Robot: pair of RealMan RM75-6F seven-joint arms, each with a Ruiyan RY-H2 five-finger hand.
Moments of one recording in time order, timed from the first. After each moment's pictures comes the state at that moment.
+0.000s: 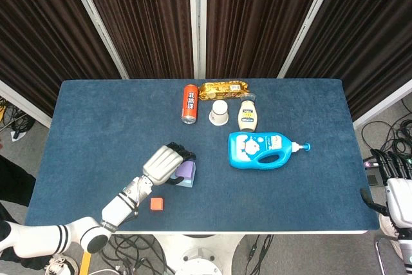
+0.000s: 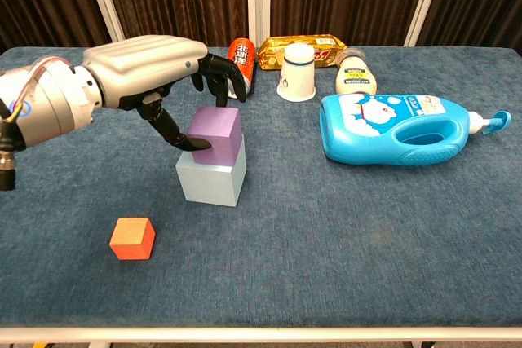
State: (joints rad) left arm -0.76 -1.58 -0.12 -1.59 1.34 0.99 0.32; right arm 0.05 -0.94 0.07 -1.78 -1.46 1.46 0.04
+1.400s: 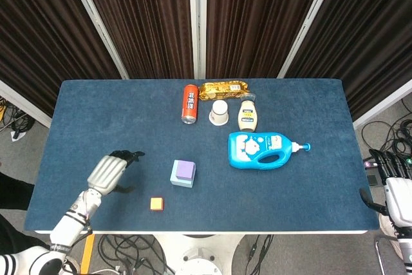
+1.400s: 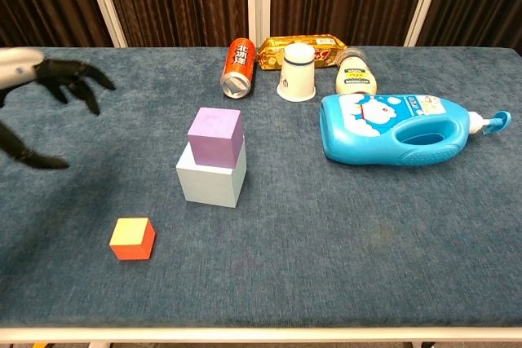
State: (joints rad) left arm -0.51 -1.32 0.02 -1.75 1.32 1.15 0.16; right arm 0.06 -0.93 0.07 -1.79 -1.44 1.44 0.03
